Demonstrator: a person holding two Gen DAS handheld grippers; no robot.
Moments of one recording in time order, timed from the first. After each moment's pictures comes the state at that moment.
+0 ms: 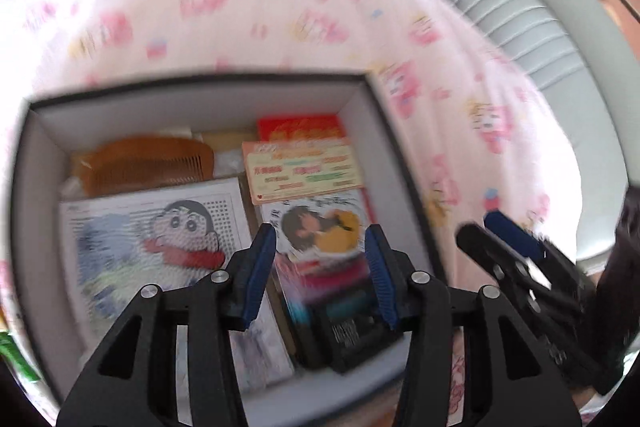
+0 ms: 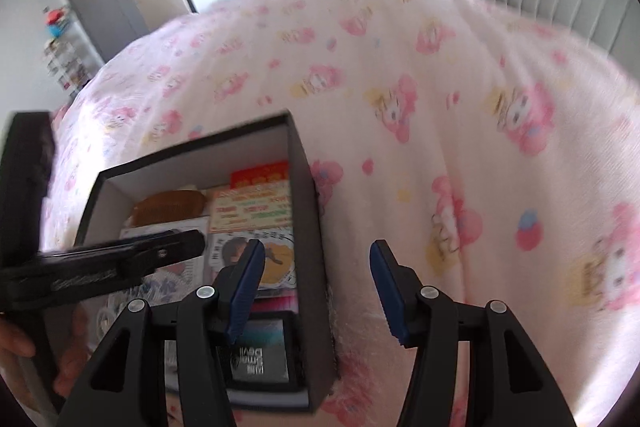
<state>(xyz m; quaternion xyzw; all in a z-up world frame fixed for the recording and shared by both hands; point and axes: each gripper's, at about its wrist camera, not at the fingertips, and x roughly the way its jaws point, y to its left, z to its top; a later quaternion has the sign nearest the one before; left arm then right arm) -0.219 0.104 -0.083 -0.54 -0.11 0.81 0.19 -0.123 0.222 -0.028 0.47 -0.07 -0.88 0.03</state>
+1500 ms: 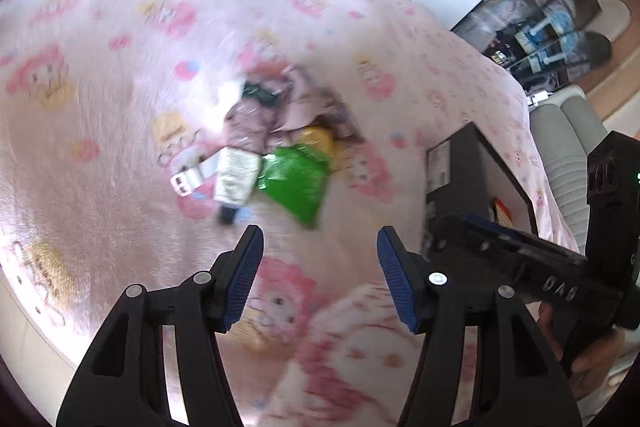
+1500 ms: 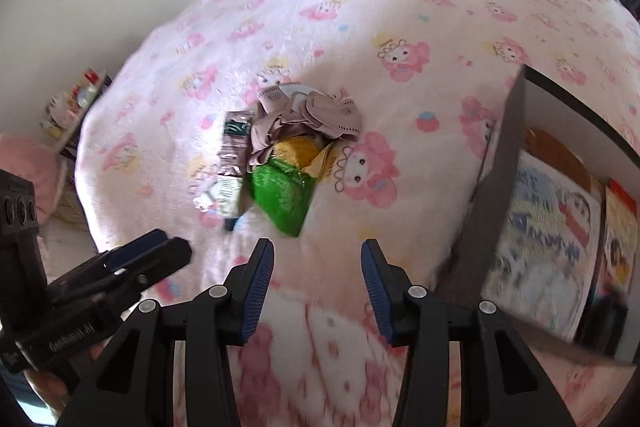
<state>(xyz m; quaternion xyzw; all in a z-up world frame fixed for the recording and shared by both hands) 0.031 -0.258 -0.123 -0.44 -0.34 0.83 -0.08 -0.044 -0.152 -0.049 0.54 0.09 -0.77 0.33</state>
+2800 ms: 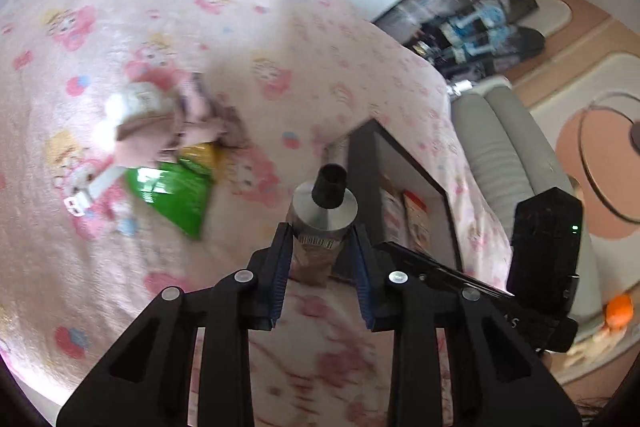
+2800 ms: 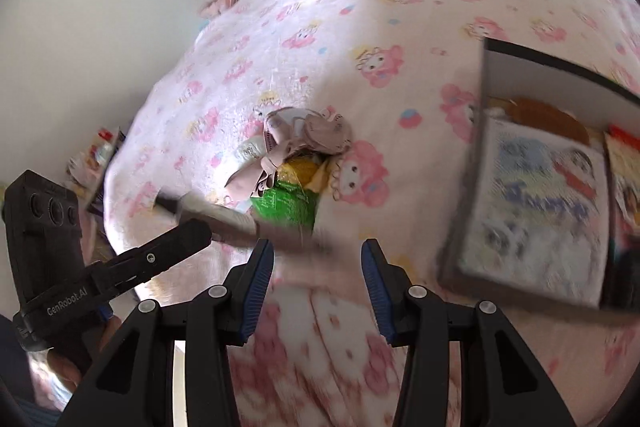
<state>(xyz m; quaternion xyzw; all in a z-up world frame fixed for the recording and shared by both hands) 0.002 -0.208 -0.063 -0.39 -0.37 0.84 0.07 -0.037 -0.090 -0.026 0.53 -0.05 -0.78 0.33</state>
